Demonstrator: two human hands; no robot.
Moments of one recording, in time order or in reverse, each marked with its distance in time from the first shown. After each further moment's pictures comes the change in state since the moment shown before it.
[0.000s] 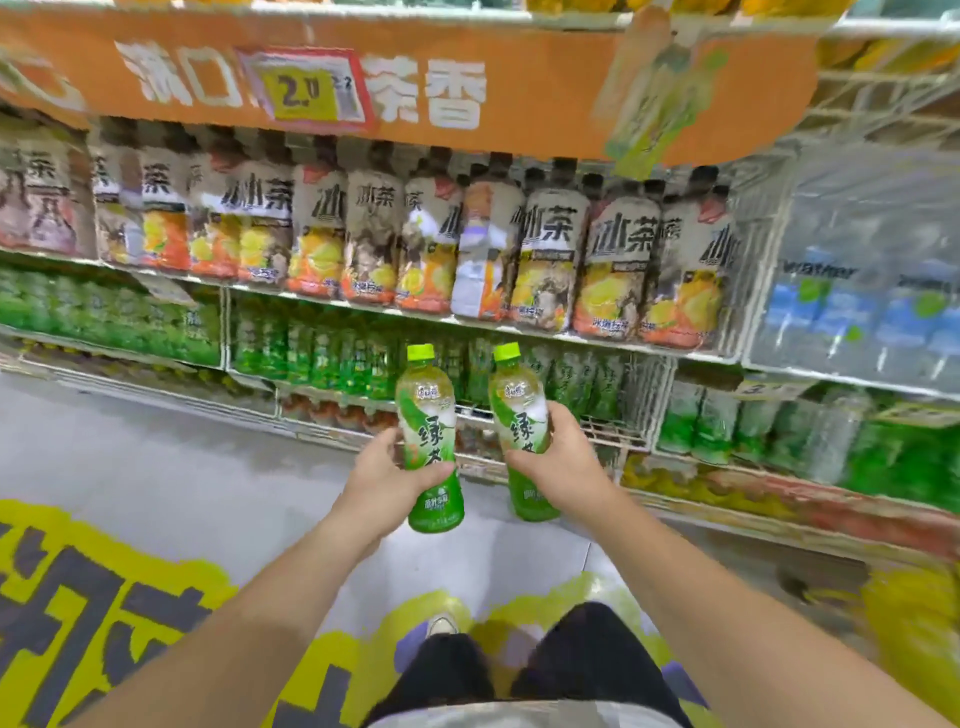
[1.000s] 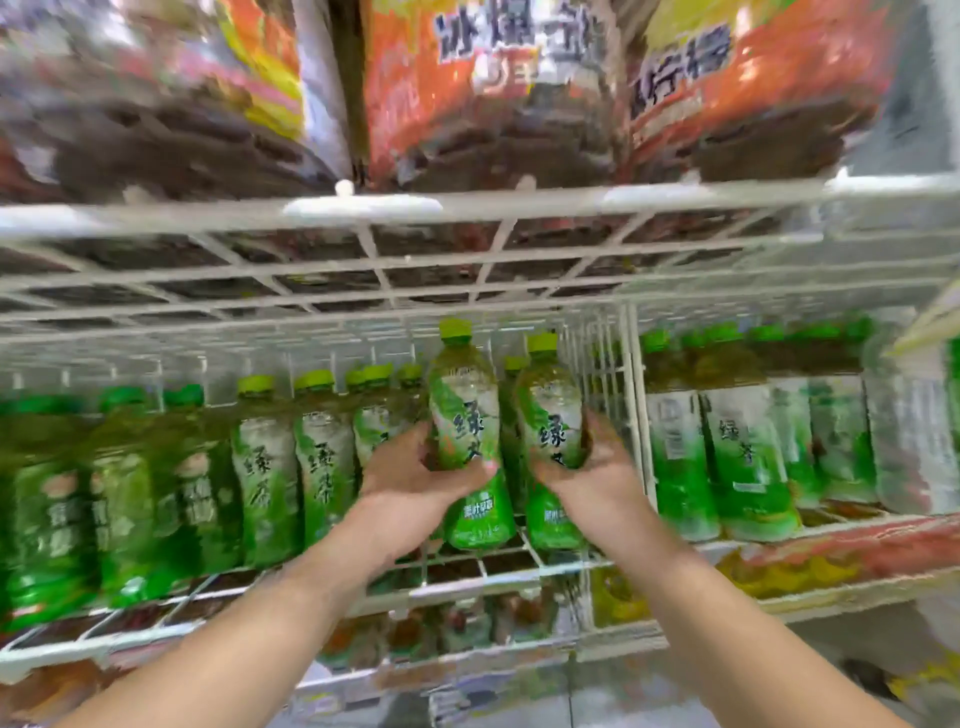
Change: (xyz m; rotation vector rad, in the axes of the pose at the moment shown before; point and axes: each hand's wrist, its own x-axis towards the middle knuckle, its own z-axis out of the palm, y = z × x) left_hand 0.360 -0.126 0.278 0.351 -0.336 0.446; right_hand 0.297 0.273 -0.082 0.025 0.618 -0.123
